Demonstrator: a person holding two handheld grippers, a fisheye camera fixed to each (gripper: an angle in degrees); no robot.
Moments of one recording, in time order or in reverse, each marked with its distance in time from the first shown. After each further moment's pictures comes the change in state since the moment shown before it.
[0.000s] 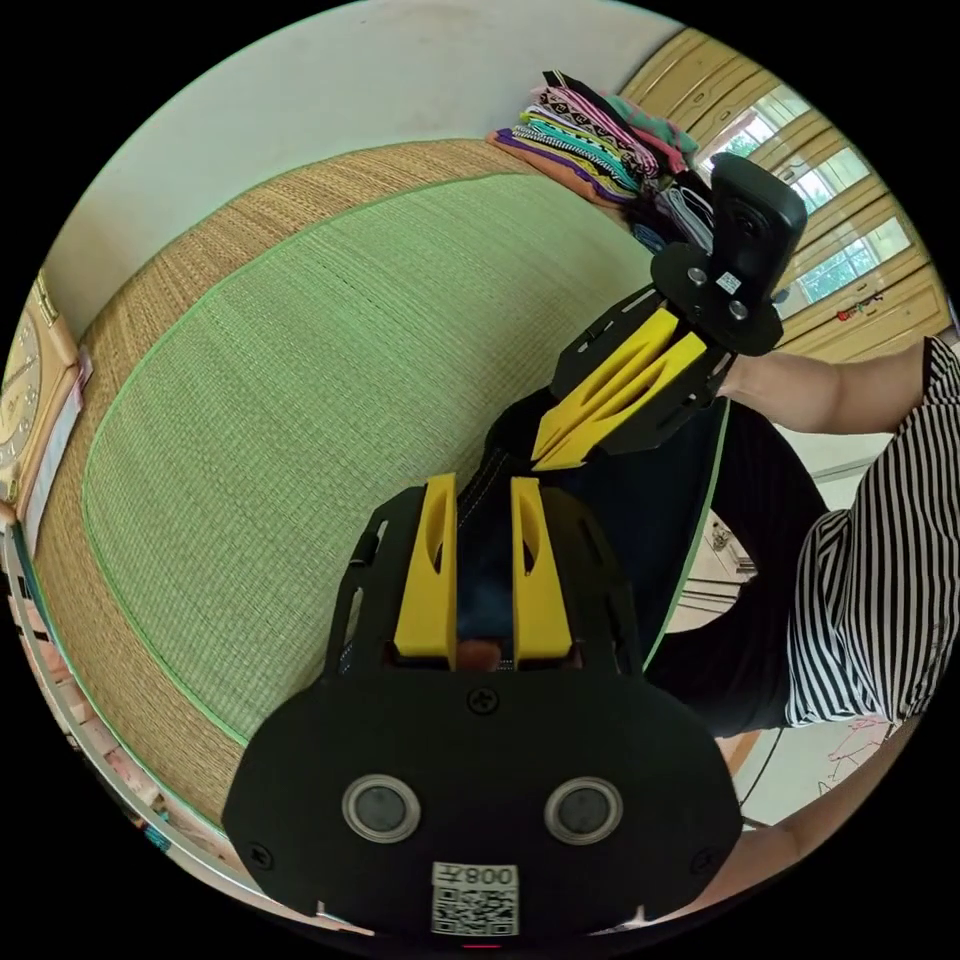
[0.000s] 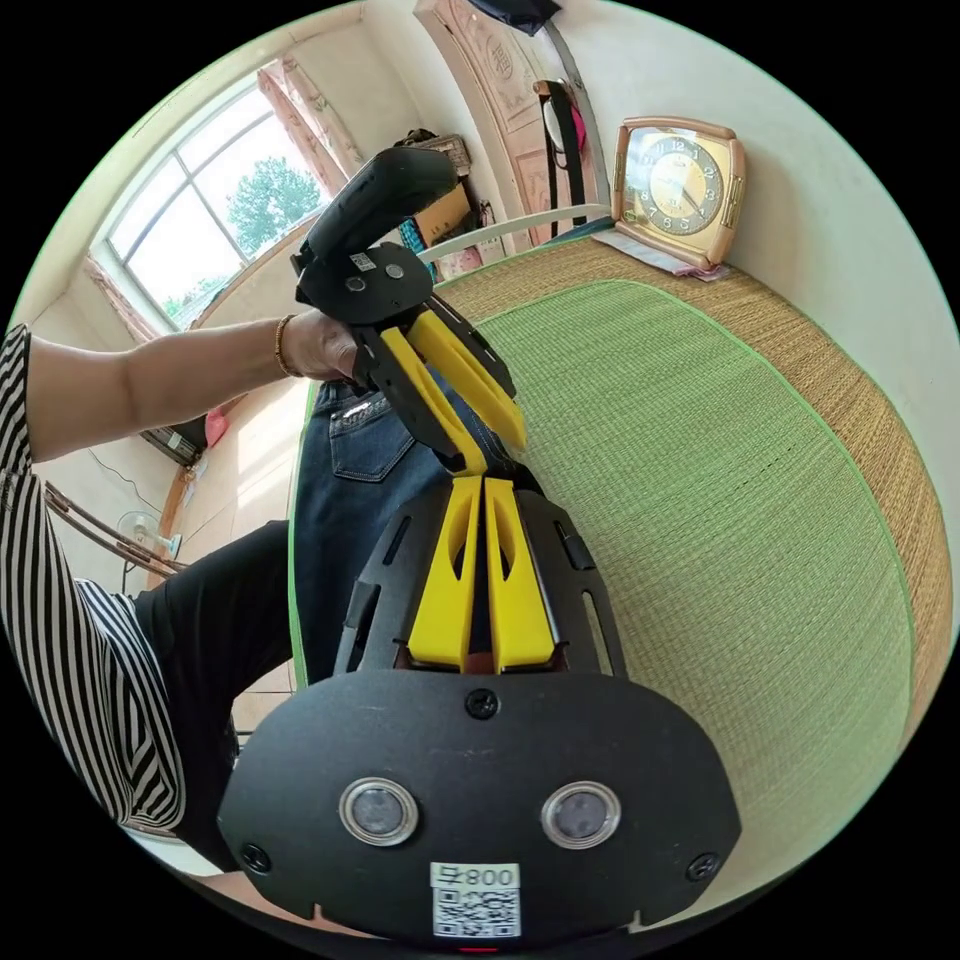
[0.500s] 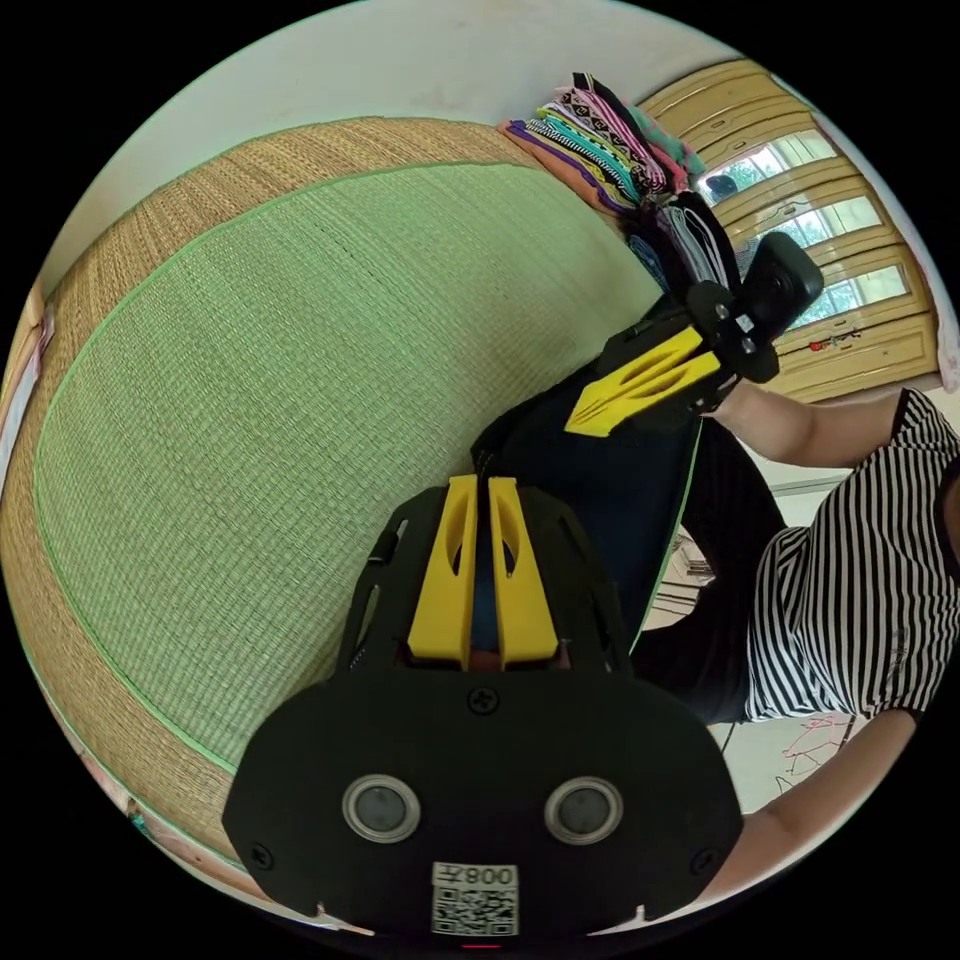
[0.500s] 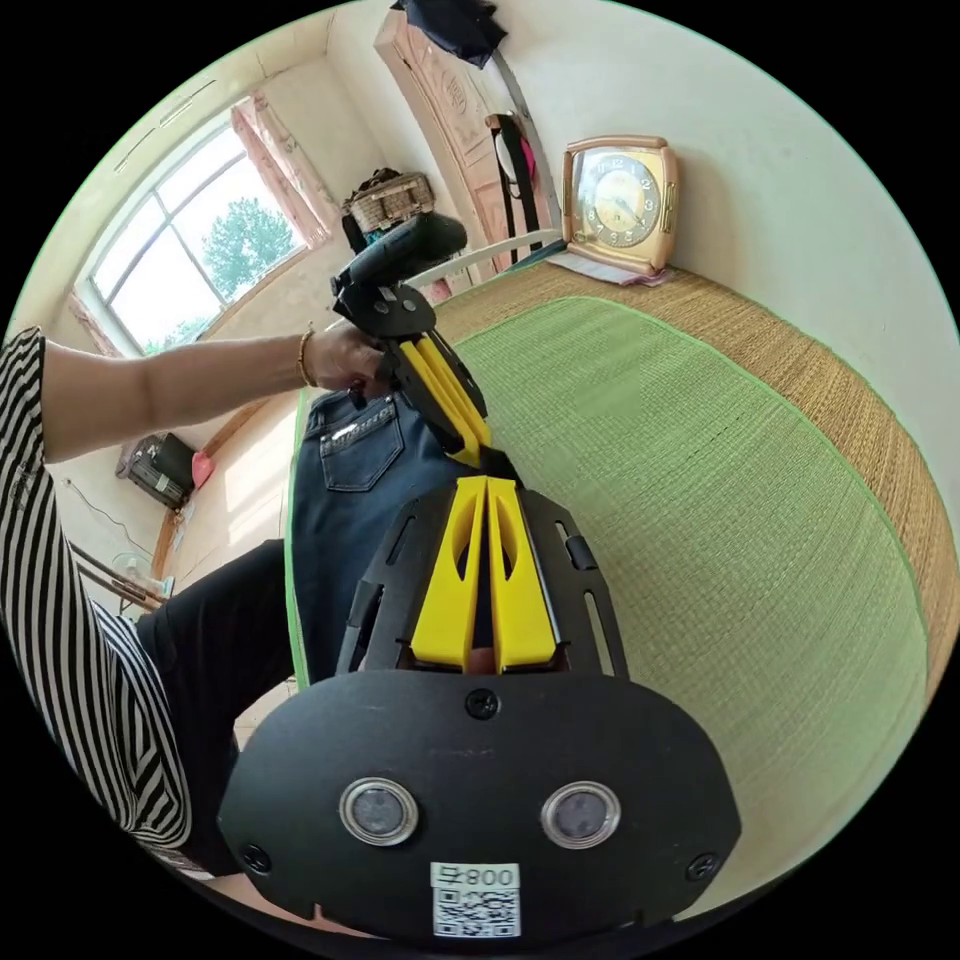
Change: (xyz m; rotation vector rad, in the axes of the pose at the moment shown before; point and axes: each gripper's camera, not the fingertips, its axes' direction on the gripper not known) left arm -0.048 0.033 -0.038 -0.032 0.152 -0.068; right arm 0.010 -0.025 0.043 -0.004 0.116 0.079
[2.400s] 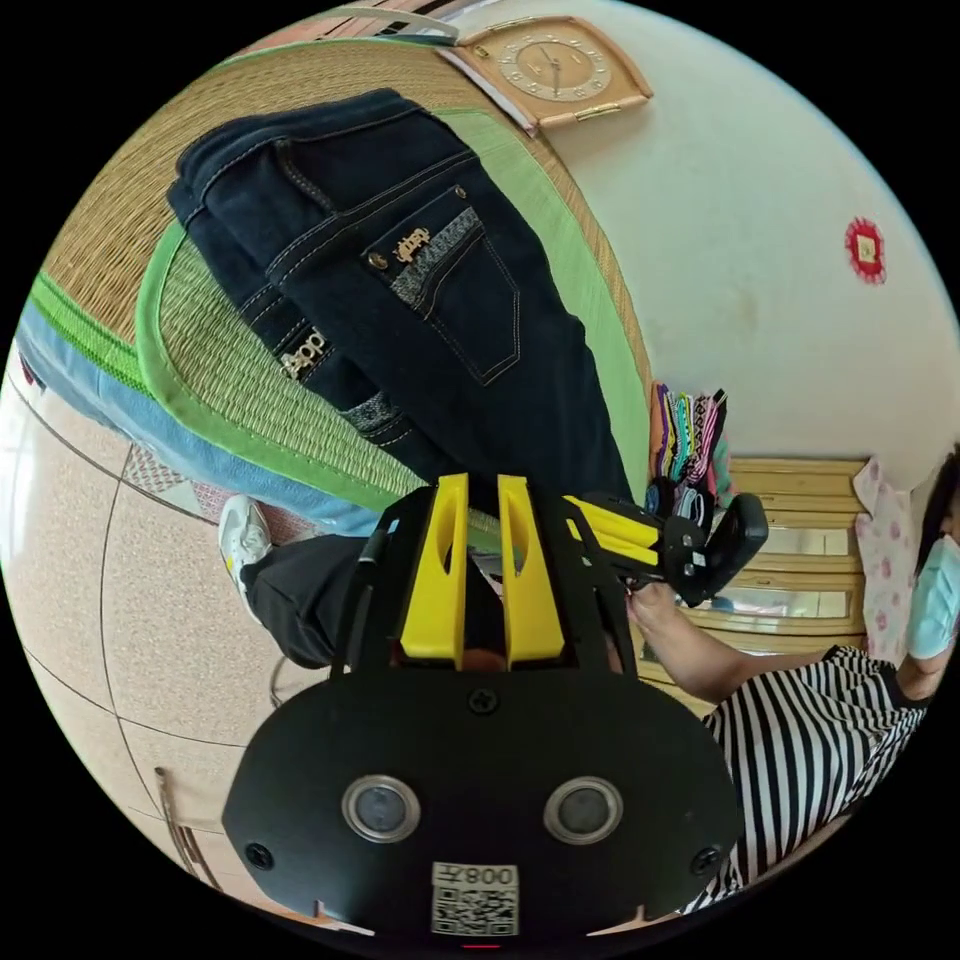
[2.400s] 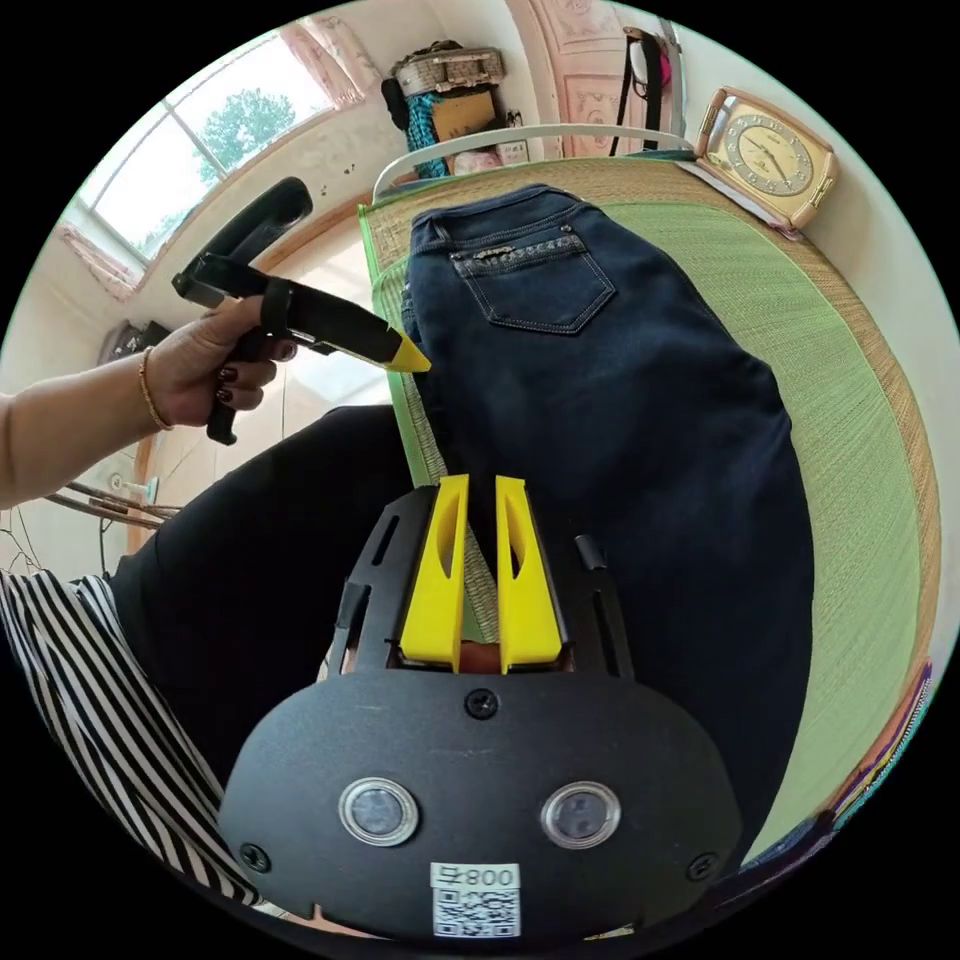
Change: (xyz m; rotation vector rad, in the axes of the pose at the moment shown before) left arm 0.013 0.455 0.075 0.608 0.286 -0.998; right arm -0.187 0.065 0.140 -0.277 0.036 -0.136
